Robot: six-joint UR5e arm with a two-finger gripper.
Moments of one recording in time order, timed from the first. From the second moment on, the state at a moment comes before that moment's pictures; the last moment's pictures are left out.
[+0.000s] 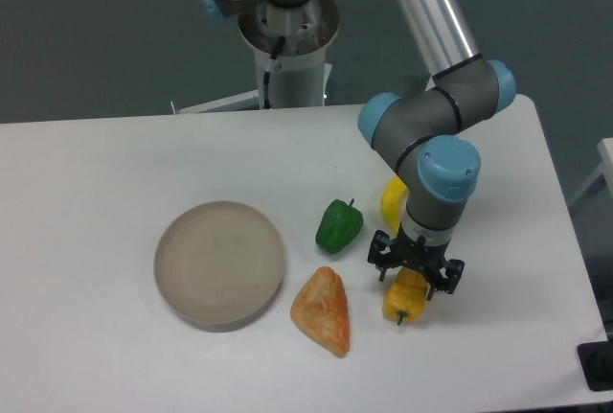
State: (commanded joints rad) arm 2.29 -2.10 -1.54 -0.90 1.43 0.94
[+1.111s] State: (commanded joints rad) arm 2.44 -1.97 -1.47 -0.92 1.43 1.27
